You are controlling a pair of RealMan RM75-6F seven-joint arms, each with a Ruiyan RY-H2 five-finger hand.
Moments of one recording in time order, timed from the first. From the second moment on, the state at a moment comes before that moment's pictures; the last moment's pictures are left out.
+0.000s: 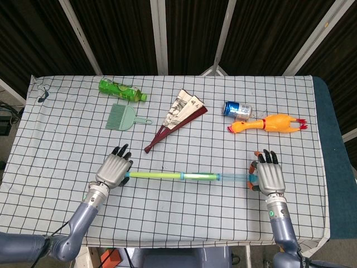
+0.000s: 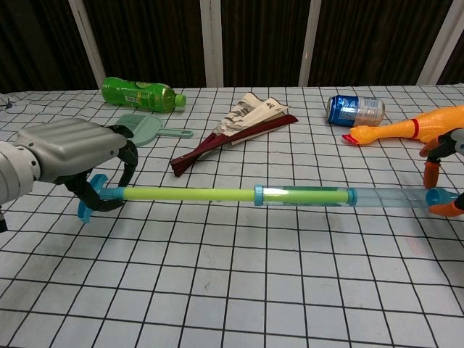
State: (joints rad) left arm -0.76 -1.51 -0.01 -1.74 0.91 1.19 0.89; right arm 0.42 -1.46 0.14 -1.67 -0.96 1.27 -0.60
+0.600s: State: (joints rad) left arm -0.72 -1.41 0.00 -1.78 0.96 1.18 0.84; right arm 0.40 -1.39 0.14 -1.67 -0.95 1.28 -0.58
